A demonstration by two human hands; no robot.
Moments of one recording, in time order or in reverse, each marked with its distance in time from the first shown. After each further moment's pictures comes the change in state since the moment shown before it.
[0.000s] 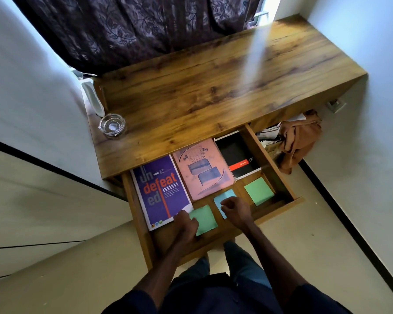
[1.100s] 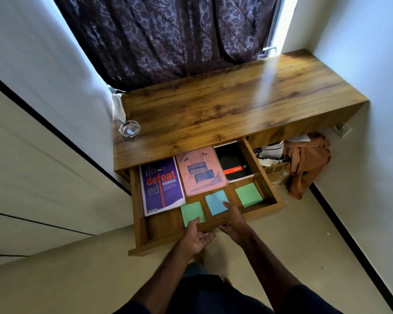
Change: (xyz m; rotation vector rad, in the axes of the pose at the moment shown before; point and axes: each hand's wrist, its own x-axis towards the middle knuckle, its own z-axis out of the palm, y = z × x) left_hand -0.113 0.041 0.037 -1.430 -0.435 -0.551; right_hand -0.063 0.026 -0.051 0.993 -0.357 0.314
